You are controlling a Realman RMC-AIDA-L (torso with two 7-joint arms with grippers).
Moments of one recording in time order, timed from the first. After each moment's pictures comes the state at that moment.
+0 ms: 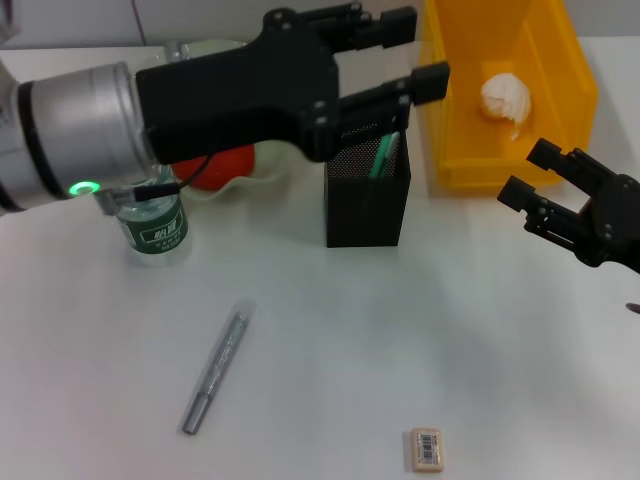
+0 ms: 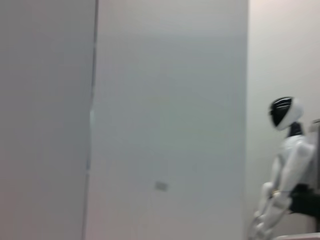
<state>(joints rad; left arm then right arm) -0.29 -2.07 1.45 1.24 1.24 1.32 -1.52 0.33 2.08 -0.60 -0.36 -1.60 -1.70 1.06</state>
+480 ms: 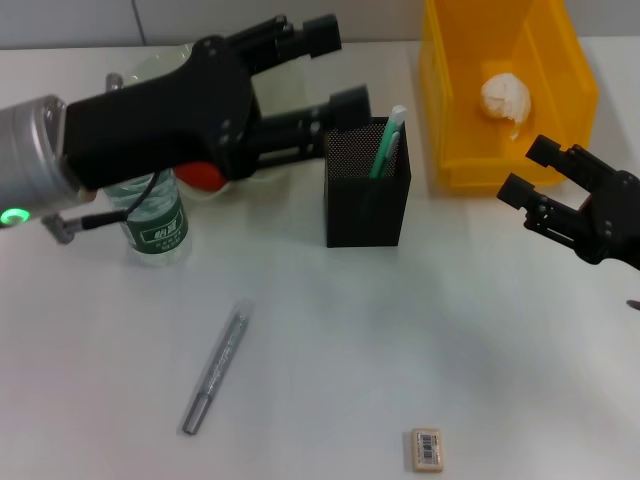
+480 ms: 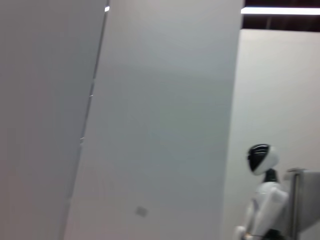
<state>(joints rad) -0.39 -2.06 1.24 0.90 1.21 1.63 -1.41 0.34 2.08 -0.60 -0.36 -1.60 -1.70 1.06</state>
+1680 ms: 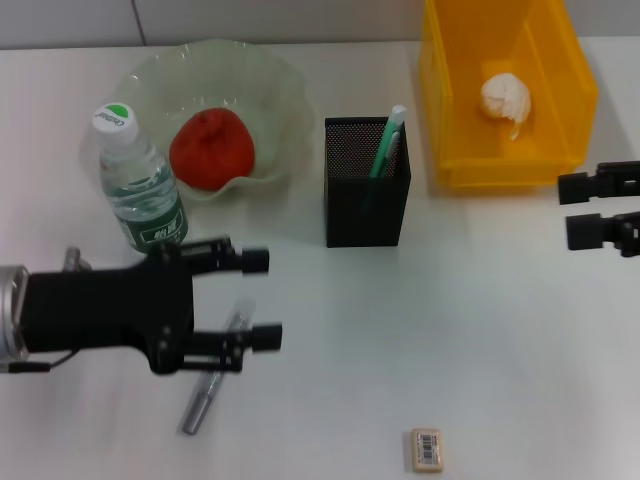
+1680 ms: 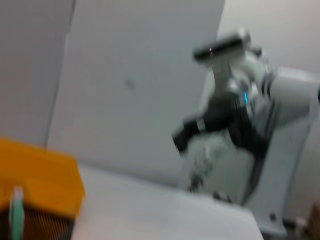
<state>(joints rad) -0.33 -1.99 1.14 0.70 1.58 1.75 -1.29 0.49 1.98 -0.60 -1.08 -1.99 -2.09 1.97</state>
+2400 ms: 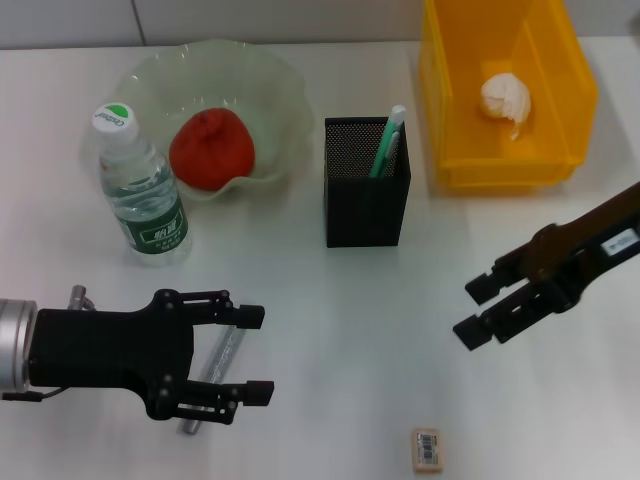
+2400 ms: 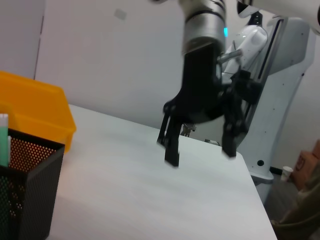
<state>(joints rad) -0.34 -2.00 1.12 0.71 1.76 1.74 -1.27 0.69 2.04 -1.00 -1.09 -2.29 -1.96 2.23</state>
